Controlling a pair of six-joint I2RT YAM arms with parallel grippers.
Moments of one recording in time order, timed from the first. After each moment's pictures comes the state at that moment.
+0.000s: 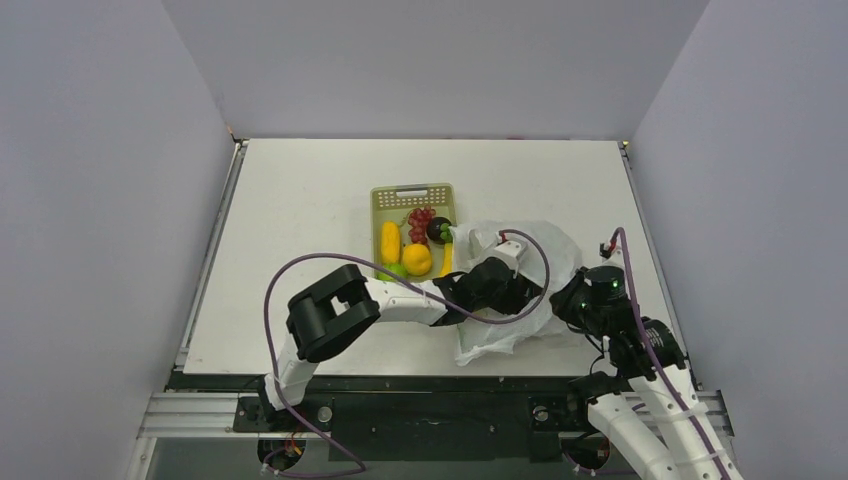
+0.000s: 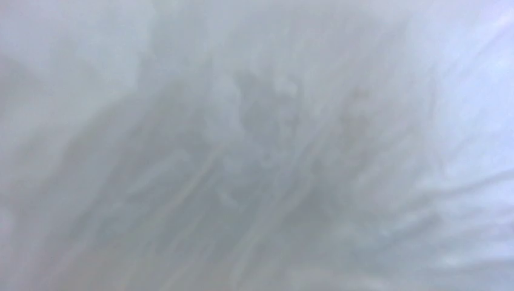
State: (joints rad) left arm -1.14 2.10 1.30 0.29 -0.12 -0.59; right arm 0.33 0.59 0.74 -0.86 0.13 0.67
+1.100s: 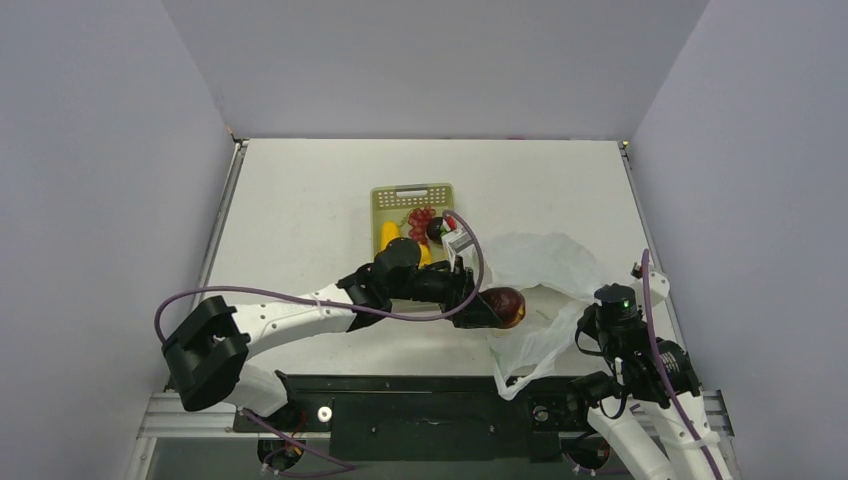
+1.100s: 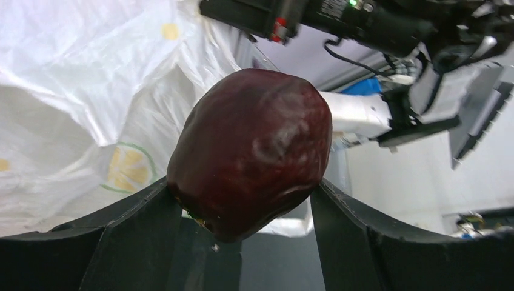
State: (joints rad) left arm -1.00 1.45 0.89 0.40 0.57 -0.77; right arm 0.33 0.45 0.73 -1.08 0.45 0.76
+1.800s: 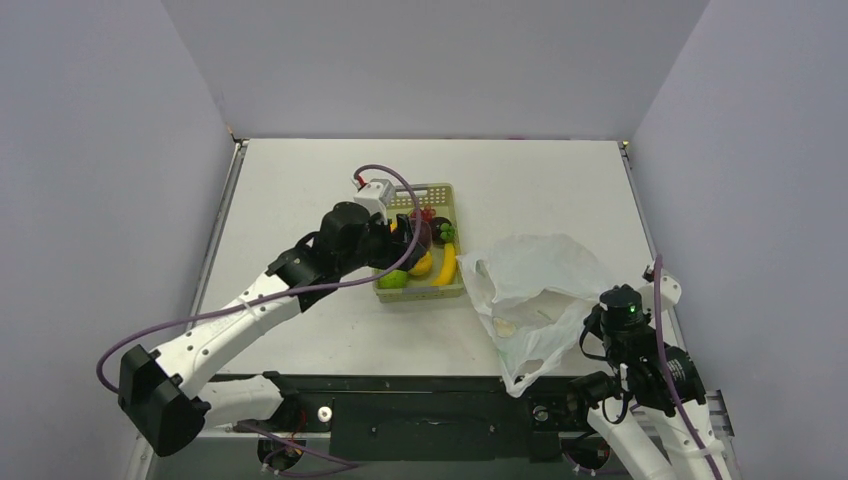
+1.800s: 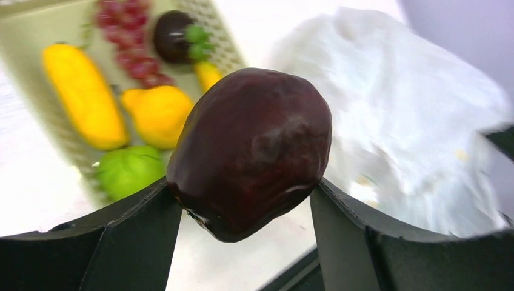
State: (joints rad) left arm -0.75 1.13 1.01 -0.31 0.05 -0.53; right arm 0.33 0.42 0.75 -1.09 0.52 0.80
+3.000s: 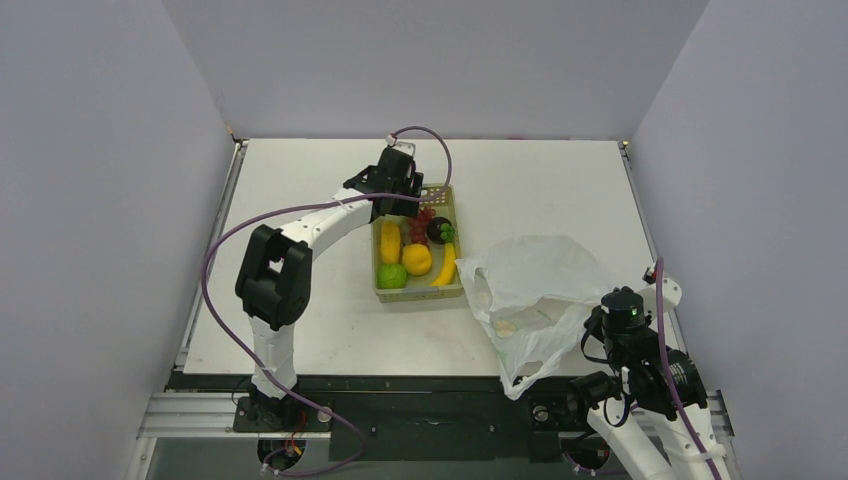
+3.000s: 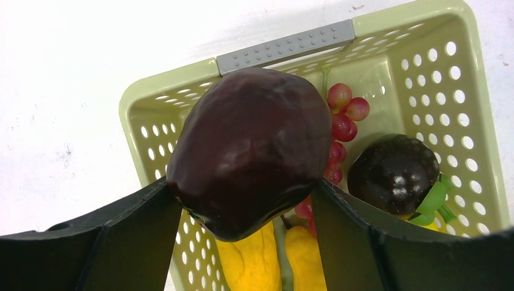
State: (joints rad) left arm -0.54 1.98 1.59 -0.42 -0.27 -0.26; right arm 0.33 0.40 0.75 -1.10 0.51 0.79
